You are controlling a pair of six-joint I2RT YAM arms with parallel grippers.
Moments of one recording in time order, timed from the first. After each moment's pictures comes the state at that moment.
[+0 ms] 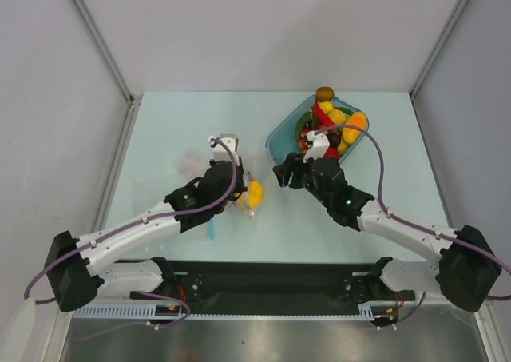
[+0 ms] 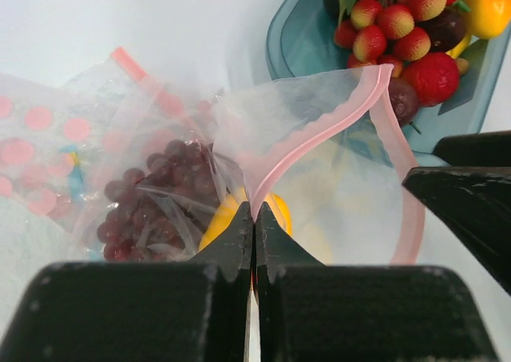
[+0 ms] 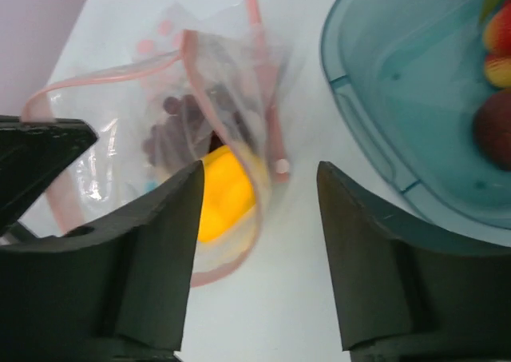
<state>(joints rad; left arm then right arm) -0.91 1.13 0.86 -0.20 -0.58 -0.49 0.80 1.20 0.73 0.21 0.22 0.49</state>
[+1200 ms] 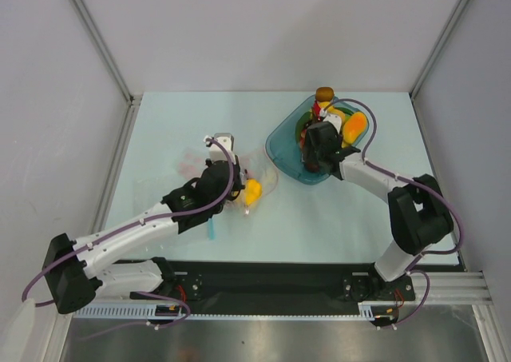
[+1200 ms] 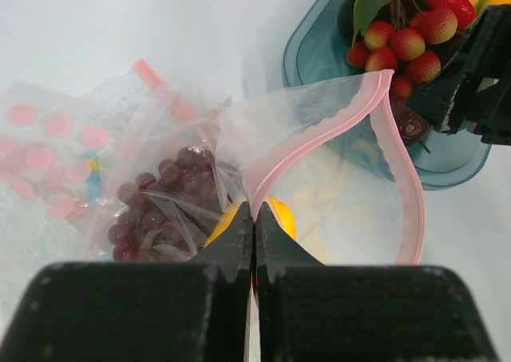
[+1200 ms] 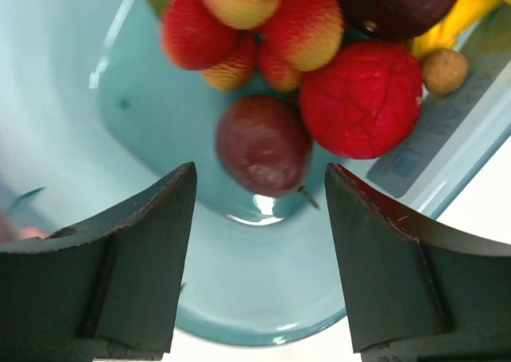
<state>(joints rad) -0.91 1.12 0.86 -0.19 -0.64 -0.49 0.48 1.64 1.09 -0.19 0.36 0.47</state>
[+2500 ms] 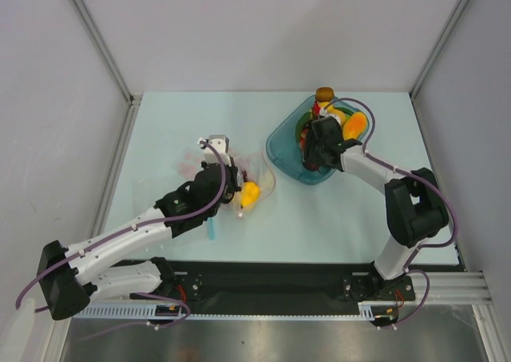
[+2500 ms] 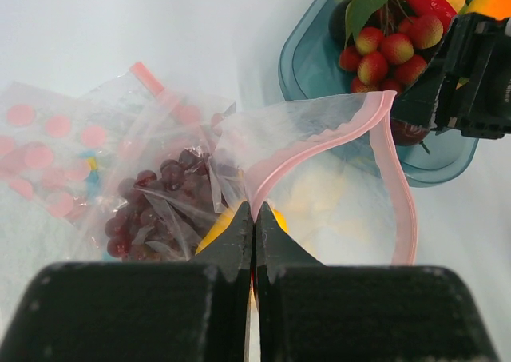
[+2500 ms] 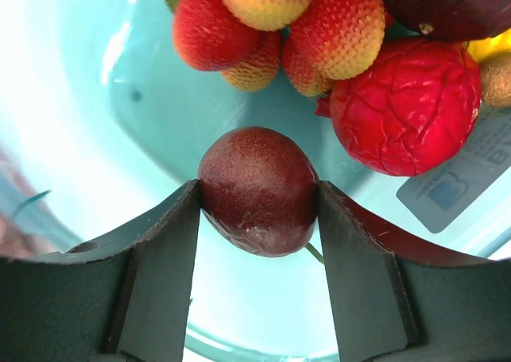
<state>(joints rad) -0.91 1.05 0.83 -0.19 -0.63 -0.49 0.42 1.72 1.16 -0.29 0.18 0.47</state>
